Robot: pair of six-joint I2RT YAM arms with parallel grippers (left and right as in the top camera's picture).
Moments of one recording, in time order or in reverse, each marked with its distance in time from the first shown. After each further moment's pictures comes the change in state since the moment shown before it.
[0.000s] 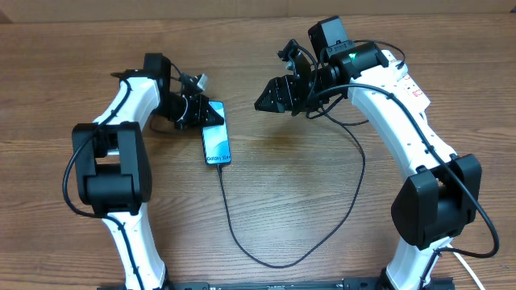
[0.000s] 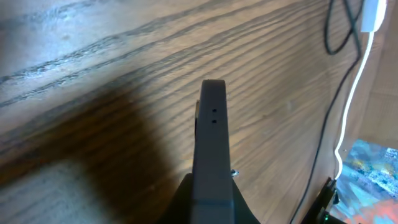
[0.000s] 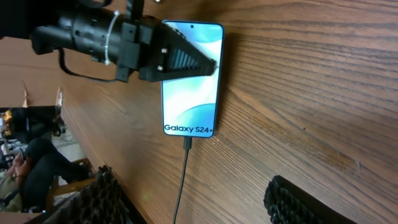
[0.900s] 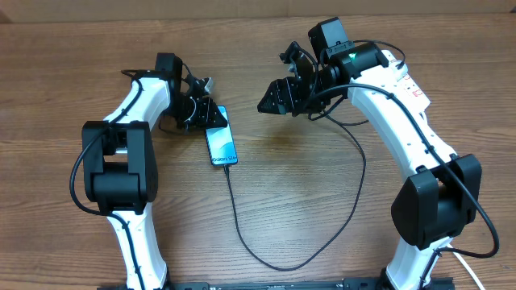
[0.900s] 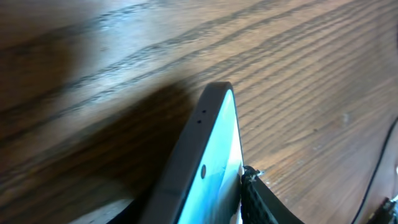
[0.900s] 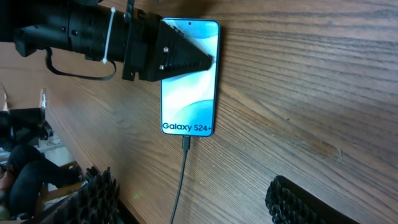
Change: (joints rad) left arm -0.047 0.010 0.000 0.047 -0.183 -0.036; right arm 0.000 0.000 0.000 -0.027 0.050 0.000
